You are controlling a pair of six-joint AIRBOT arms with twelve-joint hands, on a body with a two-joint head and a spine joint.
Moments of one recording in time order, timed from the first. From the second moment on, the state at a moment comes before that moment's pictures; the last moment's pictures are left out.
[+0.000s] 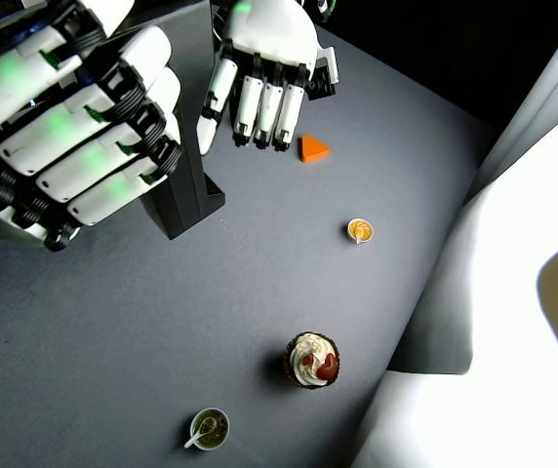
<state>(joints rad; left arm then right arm) 0.31 -0.66 1.01 0.58 -0.61 0.49 -0.60 -1.02 0.92 0.41 1.63 0.24</state>
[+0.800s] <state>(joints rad) 0.37 -0.62 1.11 0.59 -0.63 0.34 -0.60 -1.01 0.94 0.43 1.63 0.23</state>
